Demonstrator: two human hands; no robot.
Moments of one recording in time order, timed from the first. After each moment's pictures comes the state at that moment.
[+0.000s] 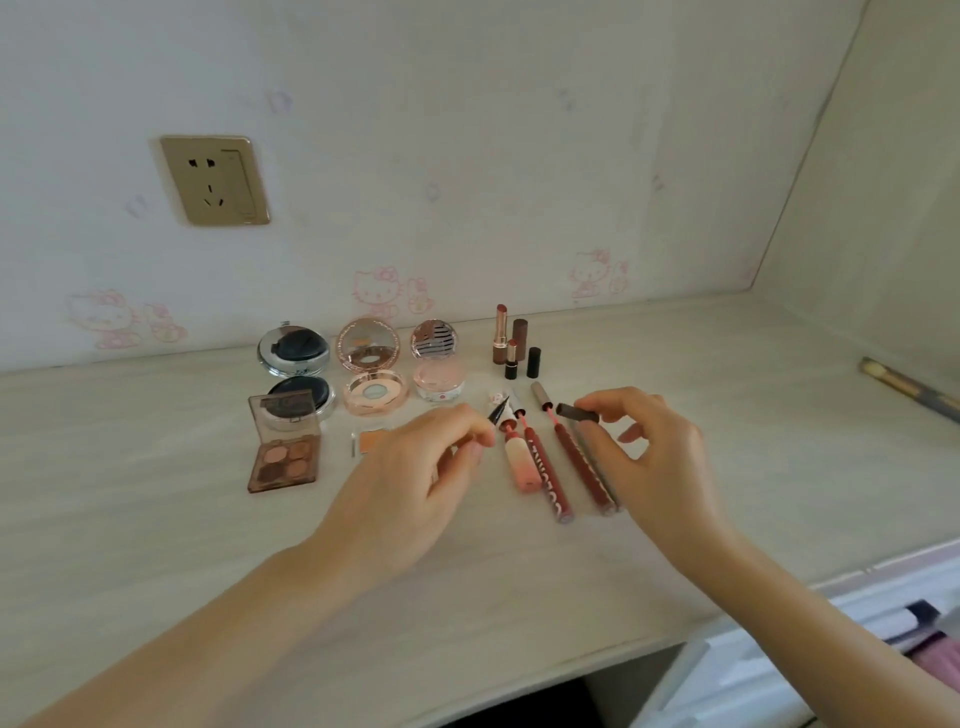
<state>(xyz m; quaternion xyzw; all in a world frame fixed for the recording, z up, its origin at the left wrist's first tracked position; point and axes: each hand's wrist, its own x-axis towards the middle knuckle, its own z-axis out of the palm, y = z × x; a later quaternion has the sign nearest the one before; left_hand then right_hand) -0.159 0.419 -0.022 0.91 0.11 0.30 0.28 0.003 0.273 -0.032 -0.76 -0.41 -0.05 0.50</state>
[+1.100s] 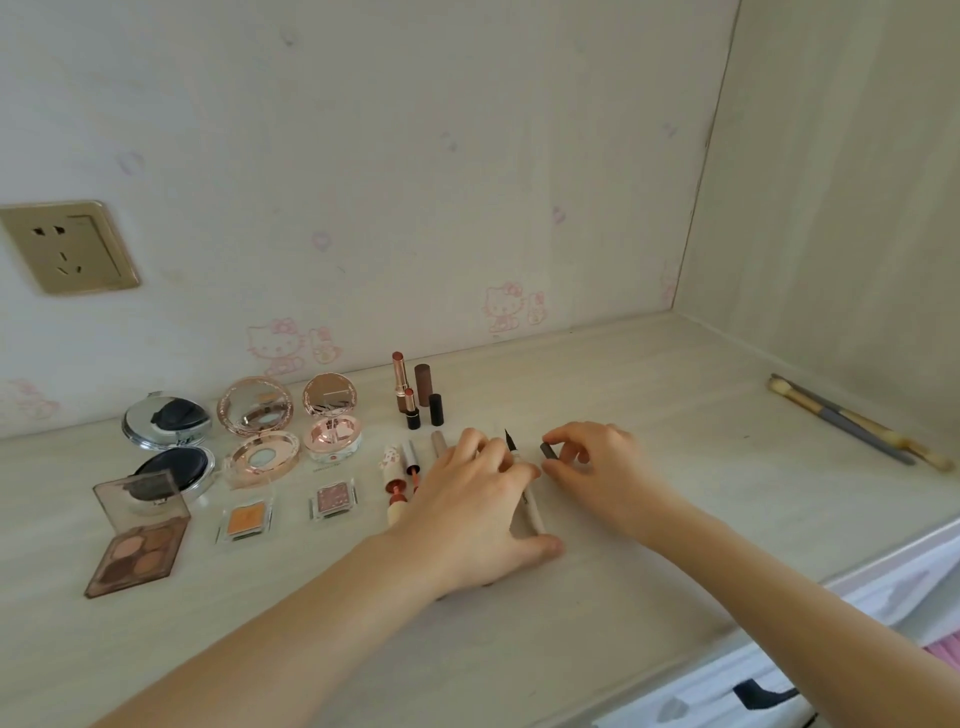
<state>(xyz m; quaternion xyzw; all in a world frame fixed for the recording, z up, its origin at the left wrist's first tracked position) -0.012 0.362 -0.031 0.99 0.10 0.11 0.02 0.134 0.256 -0.057 -0.84 -0.43 -0.02 0.33</state>
